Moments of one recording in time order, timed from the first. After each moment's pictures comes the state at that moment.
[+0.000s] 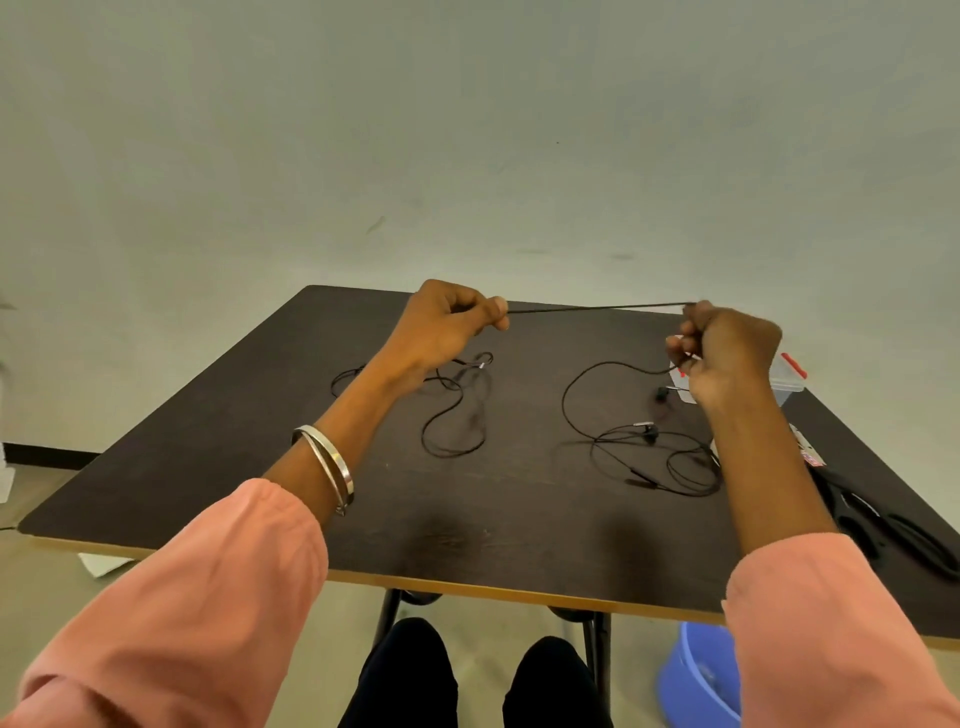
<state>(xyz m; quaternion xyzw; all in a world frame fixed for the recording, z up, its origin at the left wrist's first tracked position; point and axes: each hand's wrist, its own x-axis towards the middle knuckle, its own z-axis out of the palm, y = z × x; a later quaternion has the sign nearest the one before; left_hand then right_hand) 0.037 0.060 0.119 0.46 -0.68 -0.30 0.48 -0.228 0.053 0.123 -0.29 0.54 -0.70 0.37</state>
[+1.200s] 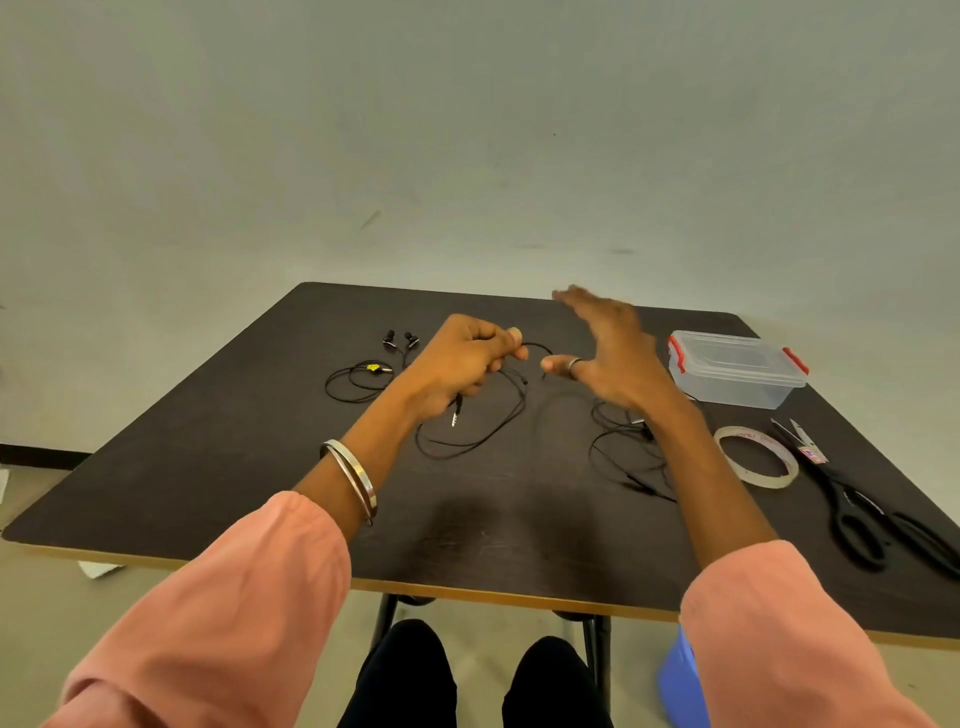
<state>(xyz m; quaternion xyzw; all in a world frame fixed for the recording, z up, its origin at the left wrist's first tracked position) 0.015 0.048 0.089 0.47 -0.62 -0.46 0.42 -0.176 0.046 0.102 -0.77 0.57 -0.28 0.07</state>
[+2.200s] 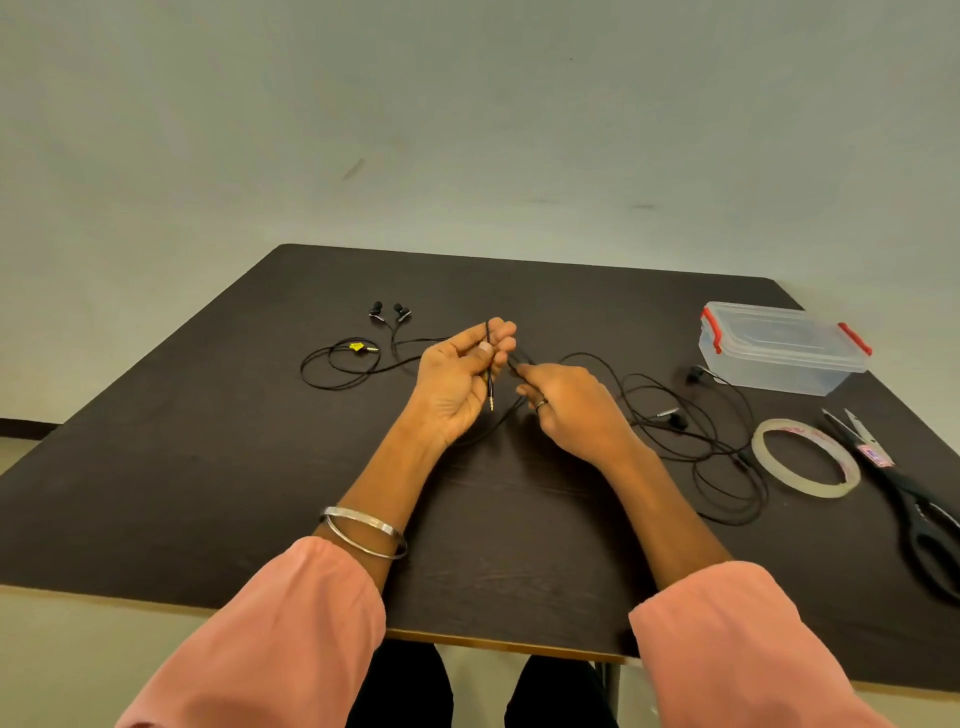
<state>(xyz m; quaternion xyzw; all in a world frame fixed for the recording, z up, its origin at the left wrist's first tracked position) -0.001 -0.010 0.009 0.28 -0.30 -0.67 0.62 -0.155 -0.002 0.001 -0.85 0.49 -0.21 0.04</state>
